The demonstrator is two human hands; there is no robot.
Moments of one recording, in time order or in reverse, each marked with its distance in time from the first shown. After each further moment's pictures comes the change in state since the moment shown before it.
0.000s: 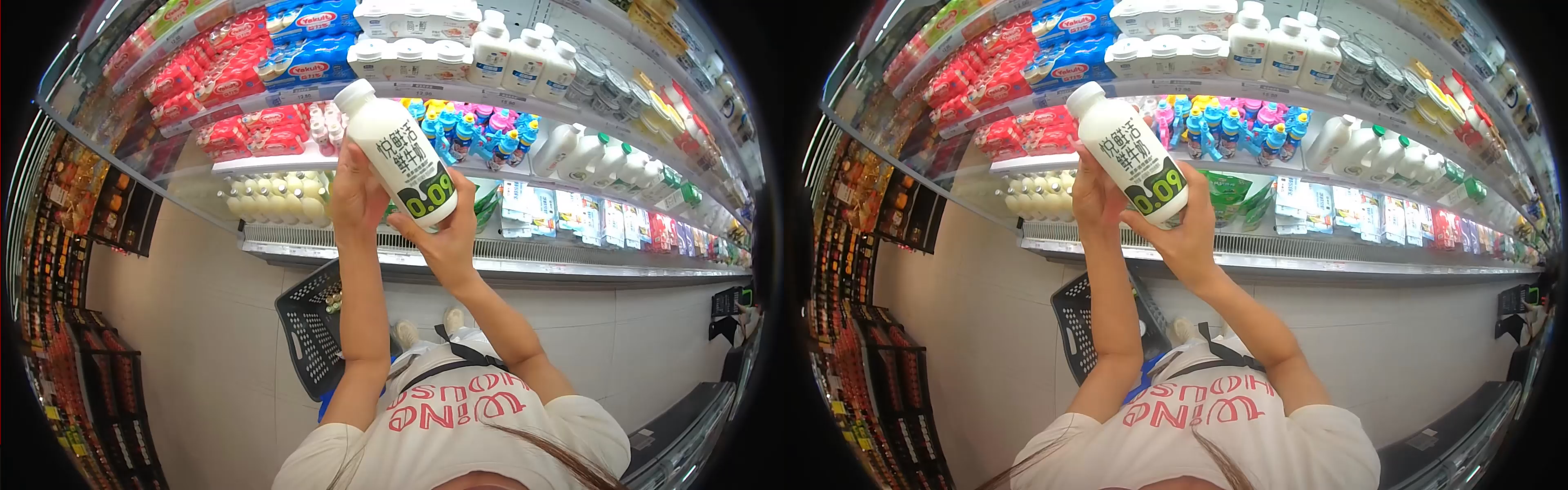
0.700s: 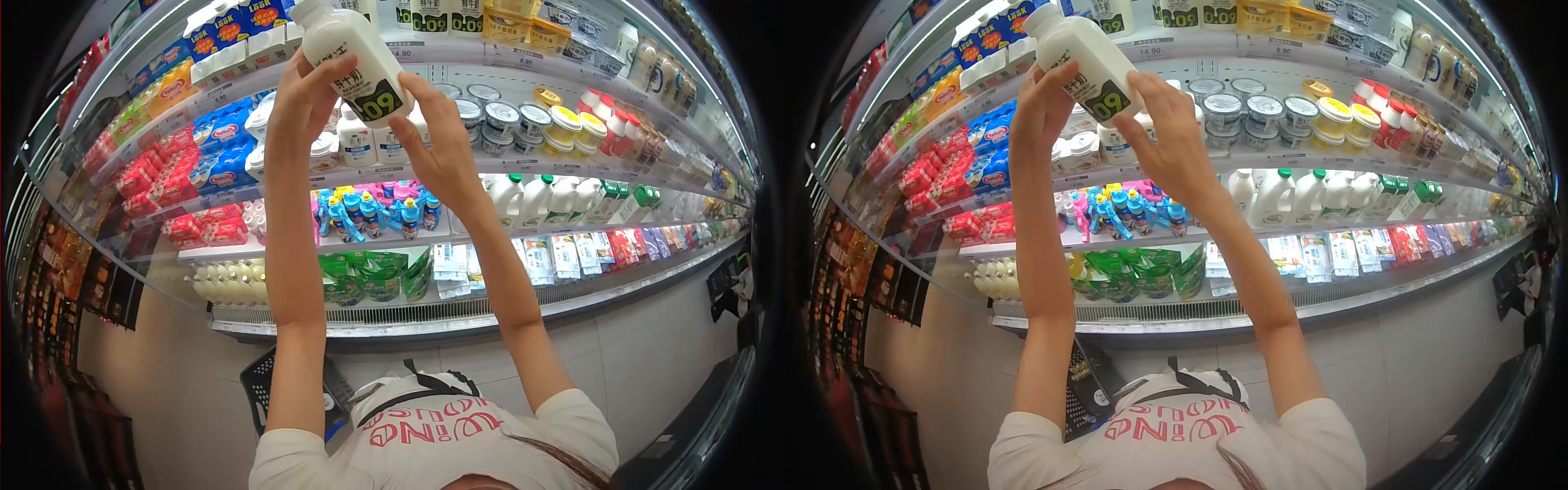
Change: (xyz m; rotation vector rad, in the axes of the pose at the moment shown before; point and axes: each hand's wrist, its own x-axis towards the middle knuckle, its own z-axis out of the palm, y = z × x) left_hand 0.207 -0.068 0.195 0.489 -0.444 0.122; right_hand 0.211 -0.100 -0.209 -0.682 -0.044 -0.745
